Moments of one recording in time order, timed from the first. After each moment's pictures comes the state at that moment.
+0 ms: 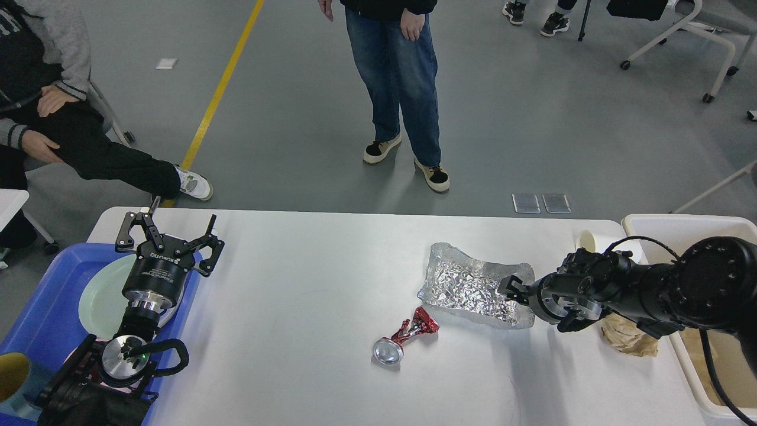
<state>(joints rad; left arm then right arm) -0.34 0.09 -1.48 -0.68 0.18 -0.63 -0.13 1.16 -0.12 -0.99 0.74 0.11 0.07 -0.22</state>
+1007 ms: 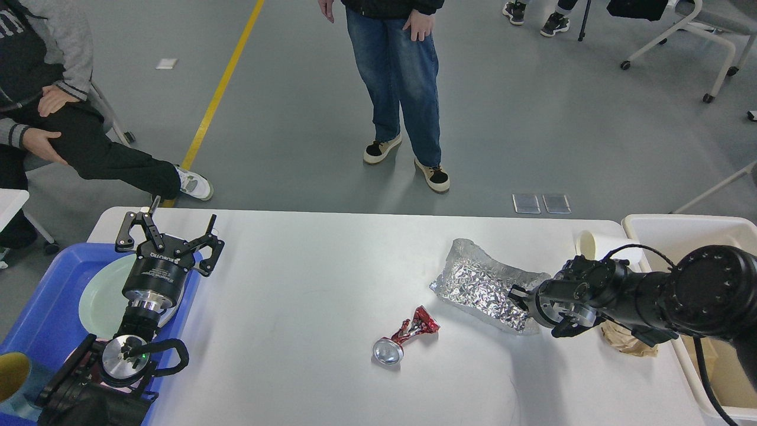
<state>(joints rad) -0.34 0.09 -1.48 -0.68 0.18 -0.63 -0.13 1.14 -0.11 -0.96 0.72 0.12 0.05 -0.27</state>
